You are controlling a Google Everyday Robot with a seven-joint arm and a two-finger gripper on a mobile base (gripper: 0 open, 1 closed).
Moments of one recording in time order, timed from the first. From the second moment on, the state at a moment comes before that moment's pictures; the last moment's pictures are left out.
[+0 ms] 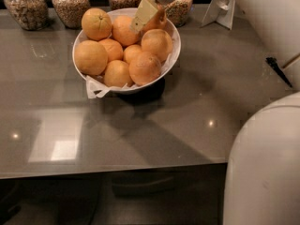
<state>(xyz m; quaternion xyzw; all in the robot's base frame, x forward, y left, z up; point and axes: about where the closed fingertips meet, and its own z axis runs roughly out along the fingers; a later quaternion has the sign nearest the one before) 0.721 -0.014 0.989 -0.49 0.80 0.05 0.34</state>
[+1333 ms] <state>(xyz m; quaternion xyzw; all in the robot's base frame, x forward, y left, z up) 0.739 -0.025 0.965 -0.47 0.82 0.04 0.31</state>
